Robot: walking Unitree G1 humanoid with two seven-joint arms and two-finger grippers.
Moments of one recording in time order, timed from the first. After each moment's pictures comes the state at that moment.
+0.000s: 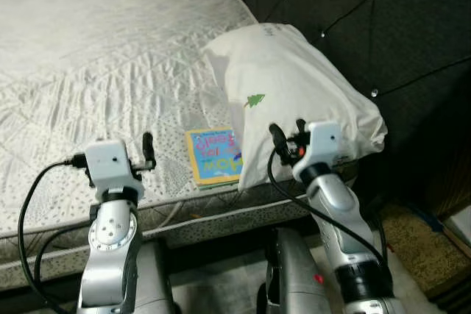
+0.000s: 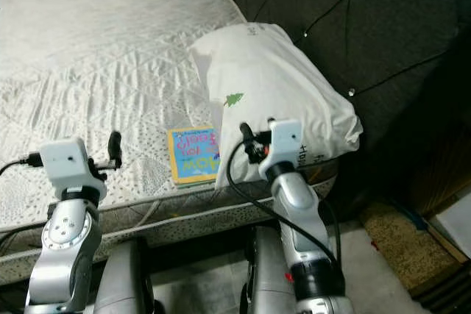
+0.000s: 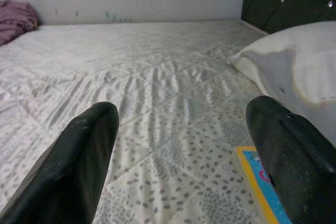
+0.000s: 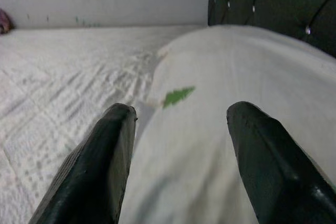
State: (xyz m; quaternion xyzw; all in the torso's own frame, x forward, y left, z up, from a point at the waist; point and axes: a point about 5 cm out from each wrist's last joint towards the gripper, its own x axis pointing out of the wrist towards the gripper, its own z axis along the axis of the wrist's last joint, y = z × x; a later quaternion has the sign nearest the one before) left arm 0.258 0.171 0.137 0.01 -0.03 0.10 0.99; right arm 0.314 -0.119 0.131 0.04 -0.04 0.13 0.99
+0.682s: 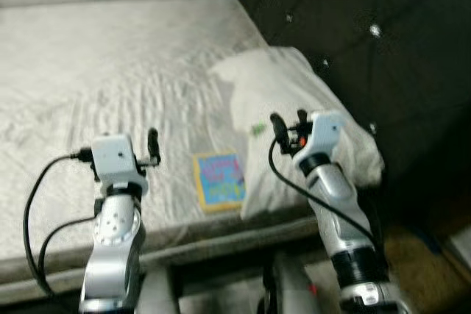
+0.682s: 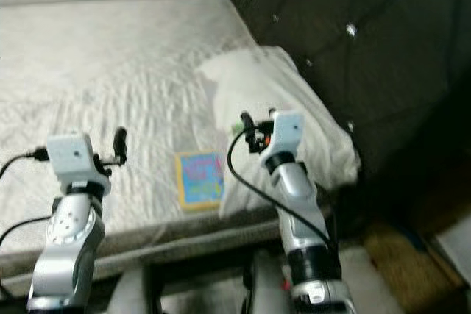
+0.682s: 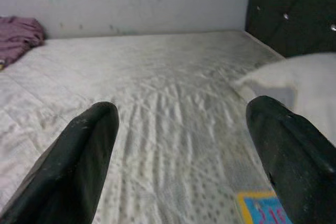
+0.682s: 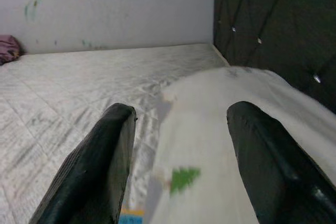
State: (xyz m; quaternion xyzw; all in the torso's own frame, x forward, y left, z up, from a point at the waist) left arm 0.264 0.166 0.139 0.01 -0.03 0.09 1.00; right arm 0.327 -0.122 0.140 0.05 -0.06 0.12 0.99
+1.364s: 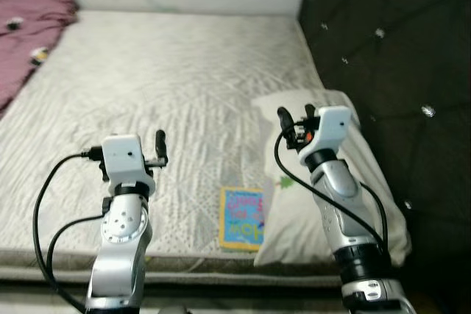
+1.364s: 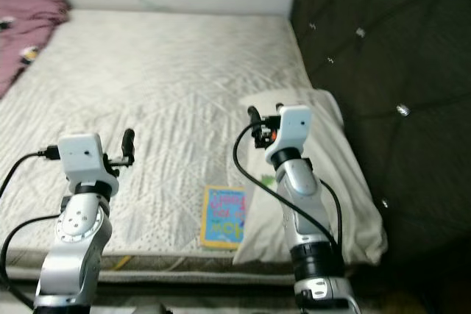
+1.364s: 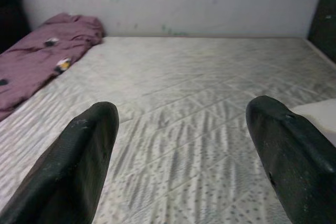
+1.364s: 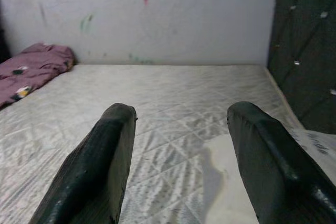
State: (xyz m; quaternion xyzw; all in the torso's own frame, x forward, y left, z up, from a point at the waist) left arm 0.266 0.159 0.134 0.02 -0.02 0.08 1.00; right arm 0.328 -0.129 0.141 0.05 -0.07 0.11 0.99
